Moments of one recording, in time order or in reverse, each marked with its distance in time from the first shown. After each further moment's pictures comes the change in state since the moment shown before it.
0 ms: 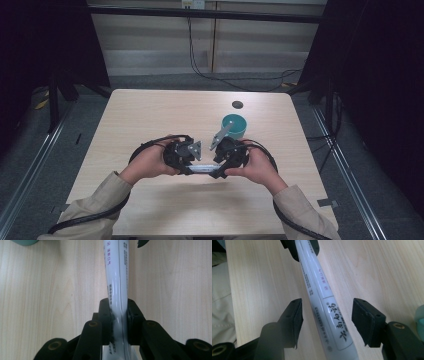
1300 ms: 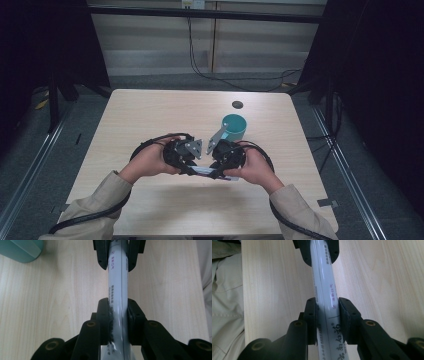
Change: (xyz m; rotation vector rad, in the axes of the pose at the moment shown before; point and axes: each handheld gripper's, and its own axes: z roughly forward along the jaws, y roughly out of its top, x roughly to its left) left arm 0.002 0.000 -0.006 -0.099 -0.036 0.033; right arm 0.003 0.004 0.006 0.020 0.079 -0.085
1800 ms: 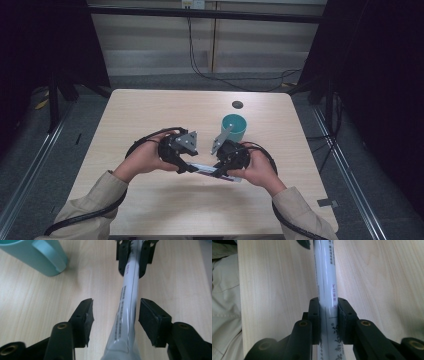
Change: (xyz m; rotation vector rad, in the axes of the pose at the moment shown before) left arm 0.006 -0.011 -0.009 -0.114 0.087 -0.023; right arm 0.000 -0.012 -0.004 -0.017 -0.020 0.024
